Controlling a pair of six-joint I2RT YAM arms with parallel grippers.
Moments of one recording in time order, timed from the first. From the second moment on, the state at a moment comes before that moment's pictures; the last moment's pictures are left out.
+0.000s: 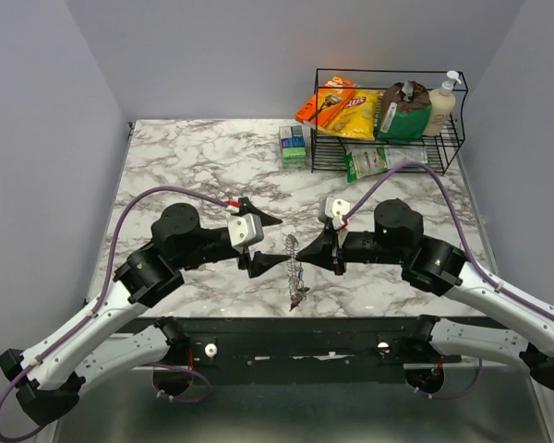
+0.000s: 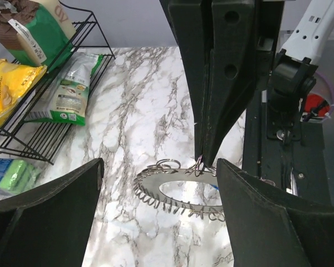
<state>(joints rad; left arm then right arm) -0.83 0.79 0.93 -0.24 0.49 0.22 0.97 0.95 0.98 -0.27 -0.41 -0.09</state>
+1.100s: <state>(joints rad) -0.62 0.90 0.92 -0.13 1.08 0.01 0.82 0.99 1.01 -0.29 -0.75 -0.05</state>
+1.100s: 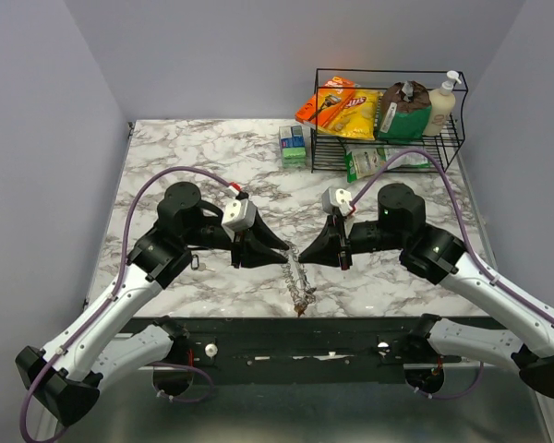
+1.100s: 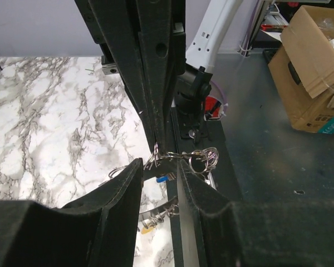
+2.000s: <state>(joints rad) -0.63 0.87 0.90 -0.19 1.05 0.00 0.82 1.01 1.01 -0.25 -0.75 -0.02</state>
